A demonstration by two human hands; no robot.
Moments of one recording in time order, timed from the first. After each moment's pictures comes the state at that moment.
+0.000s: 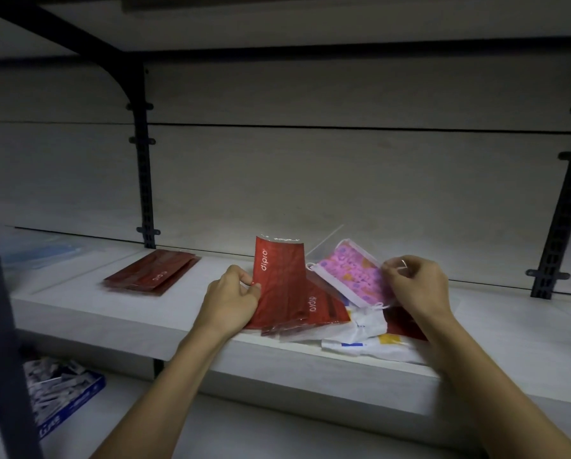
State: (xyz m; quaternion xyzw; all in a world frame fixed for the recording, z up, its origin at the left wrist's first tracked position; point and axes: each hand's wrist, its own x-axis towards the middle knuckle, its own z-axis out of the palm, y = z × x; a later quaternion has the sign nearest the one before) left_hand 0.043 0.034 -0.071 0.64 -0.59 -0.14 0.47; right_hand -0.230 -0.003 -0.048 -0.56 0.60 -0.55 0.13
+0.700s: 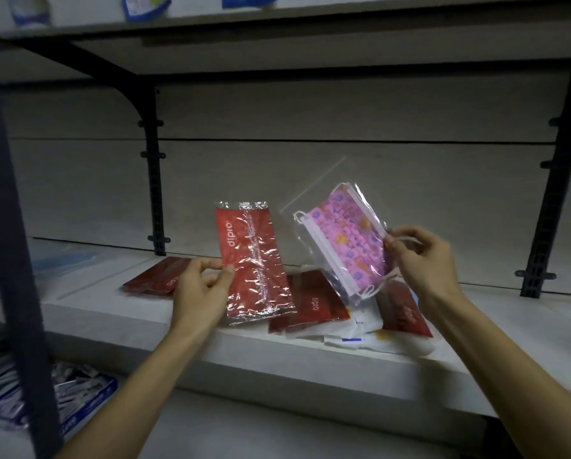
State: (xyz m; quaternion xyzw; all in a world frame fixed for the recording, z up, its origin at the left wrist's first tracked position) left_hand 0.061 0.090 -0.042 0.52 -0.48 -0.22 0.67; right_hand -0.213 0.052 0.003 -0.55 0.43 -0.67 0.23
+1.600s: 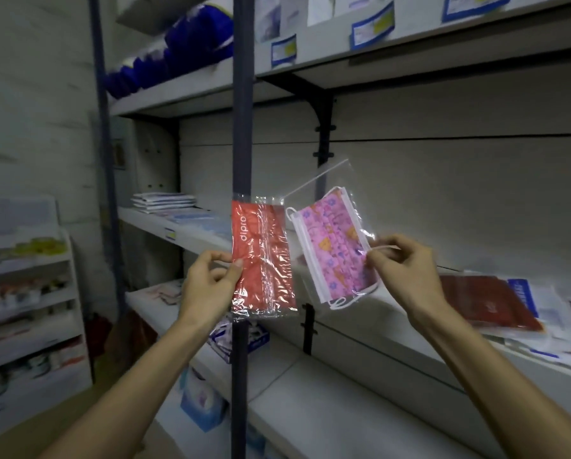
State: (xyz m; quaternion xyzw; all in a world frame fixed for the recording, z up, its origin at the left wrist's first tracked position) left_hand 0.222 0.260 -0.057 0.60 -0.35 -0.09 0.71; right_hand 0.007 0.136 -0.016 -0.68 0.29 -0.55 0.38
